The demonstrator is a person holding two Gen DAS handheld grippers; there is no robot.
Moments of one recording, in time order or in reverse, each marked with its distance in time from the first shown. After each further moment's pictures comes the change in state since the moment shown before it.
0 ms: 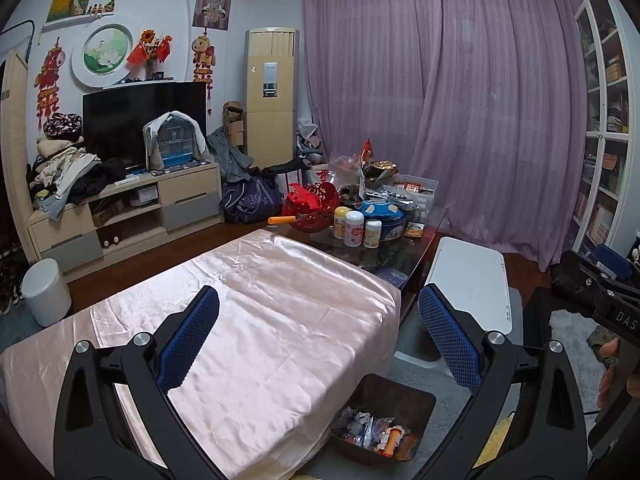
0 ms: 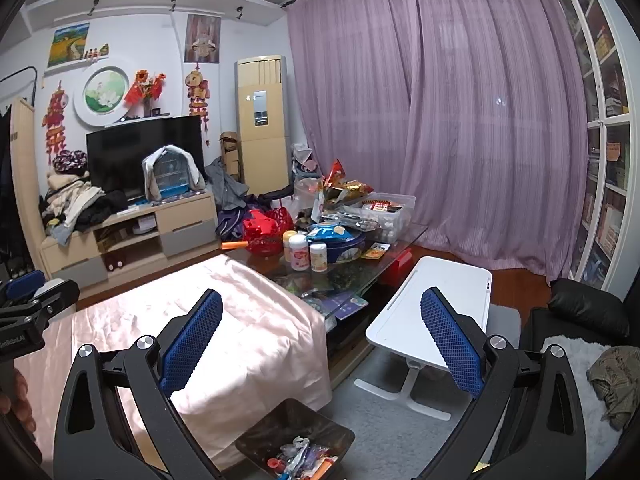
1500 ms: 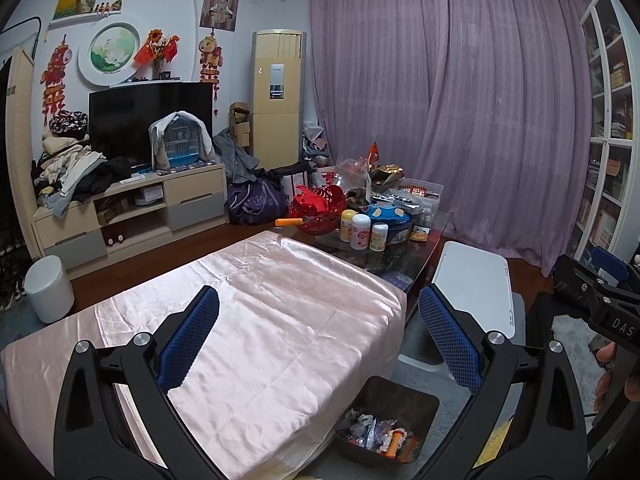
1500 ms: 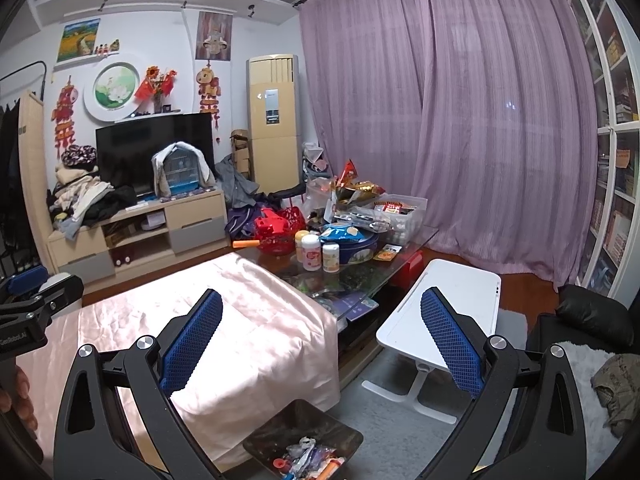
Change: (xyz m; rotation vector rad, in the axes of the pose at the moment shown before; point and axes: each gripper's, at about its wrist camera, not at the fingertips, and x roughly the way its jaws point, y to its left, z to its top) left arm -0.006 0.008 0.006 -0.019 -0.010 0.015; right arm 0.006 0.019 0.002 -0.027 0.003 0.033
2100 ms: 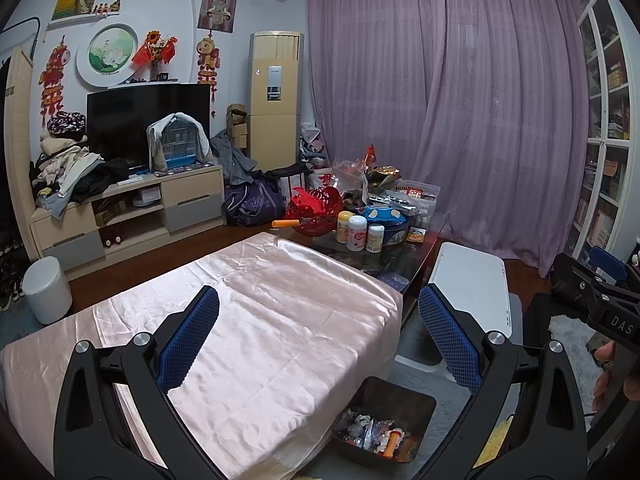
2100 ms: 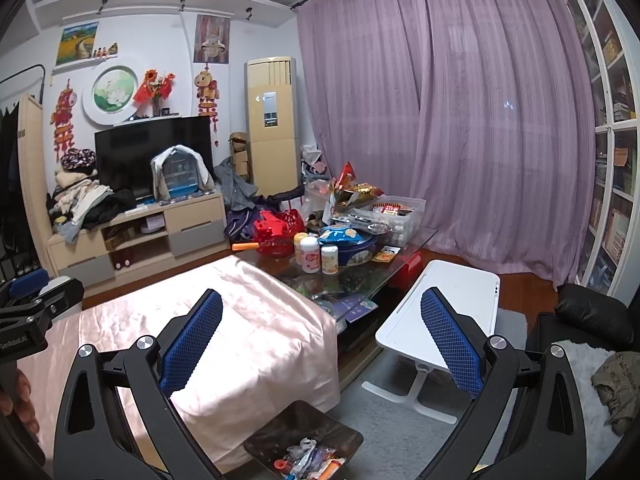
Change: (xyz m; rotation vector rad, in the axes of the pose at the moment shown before) left arm 0.000 -0.002 0.000 0.002 -0.001 -0.002; right arm -0.002 -0.001 0.002 0.005 -0.004 -0.002
